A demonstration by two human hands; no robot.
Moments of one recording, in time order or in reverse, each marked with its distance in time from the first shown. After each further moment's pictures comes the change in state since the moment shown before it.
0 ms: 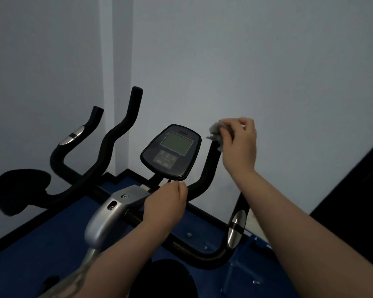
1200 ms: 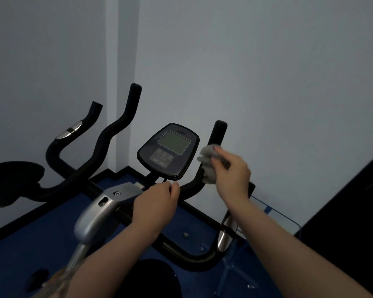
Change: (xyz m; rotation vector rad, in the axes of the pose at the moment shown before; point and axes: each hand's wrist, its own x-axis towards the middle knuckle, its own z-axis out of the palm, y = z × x) left_hand 0.000 -0.001 0.006 -0.032 0.087 -0.098; right_hand -0.050 0.016 -0.001 0.287 -0.125 0.212
